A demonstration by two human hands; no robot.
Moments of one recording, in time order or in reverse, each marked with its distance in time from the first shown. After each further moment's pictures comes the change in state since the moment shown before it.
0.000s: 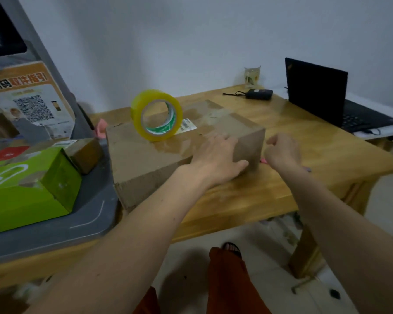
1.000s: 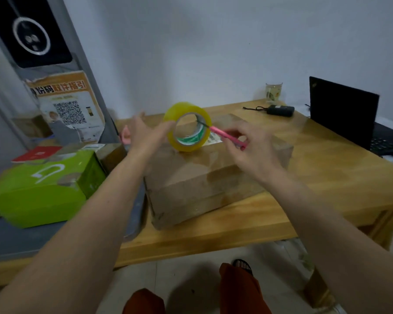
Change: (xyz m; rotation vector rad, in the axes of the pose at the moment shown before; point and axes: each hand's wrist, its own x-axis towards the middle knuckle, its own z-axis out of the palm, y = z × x) left_hand -0.029 -0.153 -0.070 -0.828 0.663 -0.605; right_hand -0.069 -0.114 -0.001 0.402 -0.051 -0.862
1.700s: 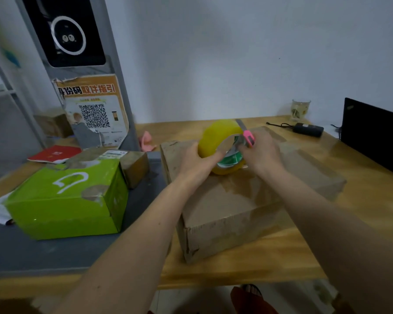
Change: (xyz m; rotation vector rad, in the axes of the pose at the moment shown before) left_hand 0.024 -0.042 0.027 -0.129 -0.293 0.088; right_hand 0.080 0.003 0.075 -0.191 -0.081 0.505
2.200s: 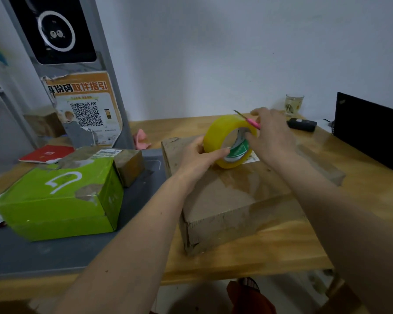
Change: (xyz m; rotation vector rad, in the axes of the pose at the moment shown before) left_hand 0.003 0.002 0.009 -0.173 -0.135 -0.017; right_hand 0.001 -0.002 -0.036 -0.279 0.126 -0.199
